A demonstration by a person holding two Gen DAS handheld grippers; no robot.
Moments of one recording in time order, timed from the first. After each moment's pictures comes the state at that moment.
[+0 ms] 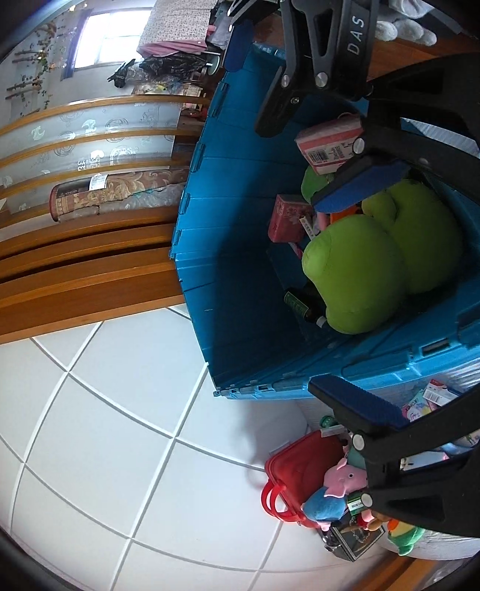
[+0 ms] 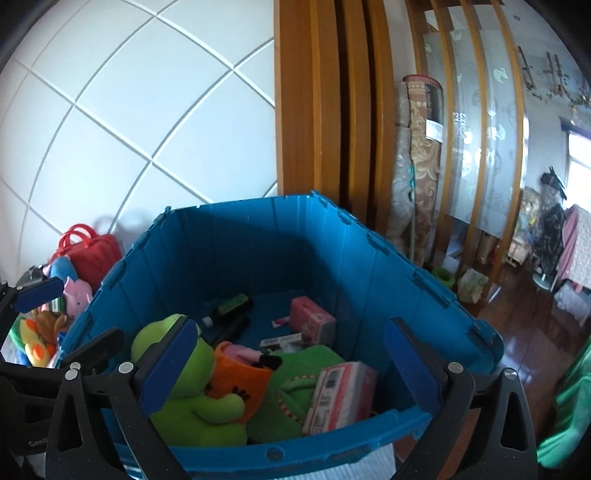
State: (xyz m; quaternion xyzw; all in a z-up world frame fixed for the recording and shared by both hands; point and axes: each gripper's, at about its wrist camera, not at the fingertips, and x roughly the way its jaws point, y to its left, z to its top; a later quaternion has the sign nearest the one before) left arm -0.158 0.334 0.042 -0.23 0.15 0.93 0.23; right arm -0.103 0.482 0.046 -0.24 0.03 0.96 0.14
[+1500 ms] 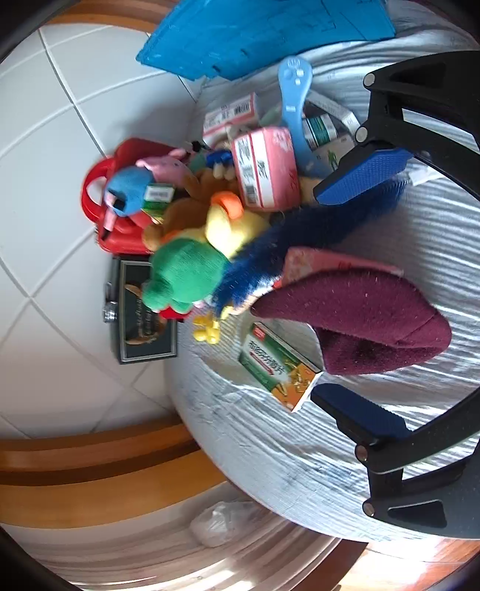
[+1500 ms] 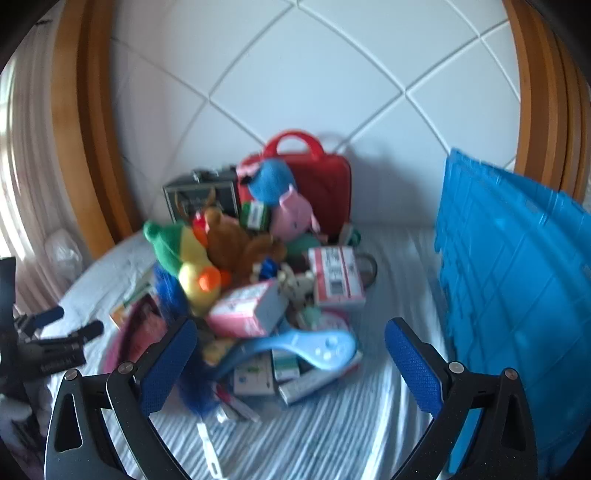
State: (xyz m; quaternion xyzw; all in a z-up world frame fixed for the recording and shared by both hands) left arm -0.174 -0.152 -0.126 -0.39 -0.05 0.91 -0.11; right arm -0.184 0.128 -0.075 -0.33 -0.04 0.93 -0.14
